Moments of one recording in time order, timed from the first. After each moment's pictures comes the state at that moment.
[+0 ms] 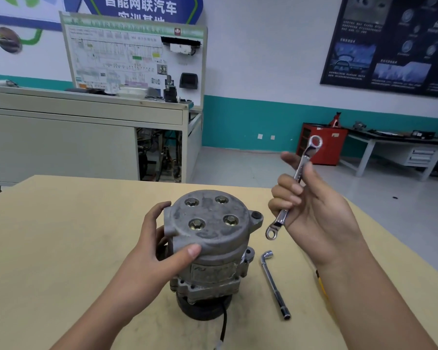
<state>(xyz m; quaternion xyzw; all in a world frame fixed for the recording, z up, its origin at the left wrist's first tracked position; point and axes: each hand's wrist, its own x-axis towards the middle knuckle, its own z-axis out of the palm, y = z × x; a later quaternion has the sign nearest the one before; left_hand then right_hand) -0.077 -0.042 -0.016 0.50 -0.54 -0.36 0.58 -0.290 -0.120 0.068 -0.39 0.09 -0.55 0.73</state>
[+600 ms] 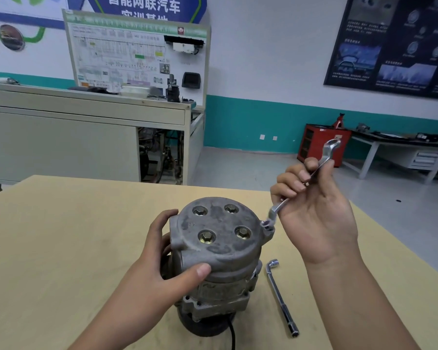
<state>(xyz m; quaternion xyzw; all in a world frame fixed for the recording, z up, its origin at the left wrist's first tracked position) -0.079 -0.045 -0.017 0.48 -0.57 -0.35 0.57 -0.268 -0.135 0.070 -0.29 0.00 -0.60 0.74</state>
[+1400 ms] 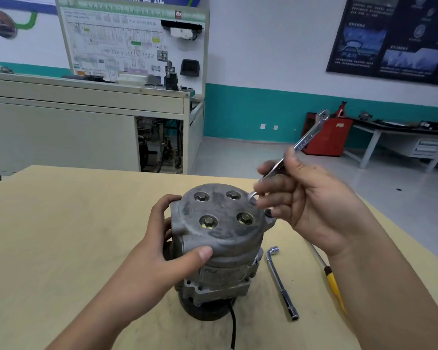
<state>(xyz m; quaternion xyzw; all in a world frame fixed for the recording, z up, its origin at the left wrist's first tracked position) -0.079 -0.047 -0.010 0.47 -0.56 -0.38 0.56 -0.280 -0.126 0.079 -0.54 0.22 -0.44 0.69</state>
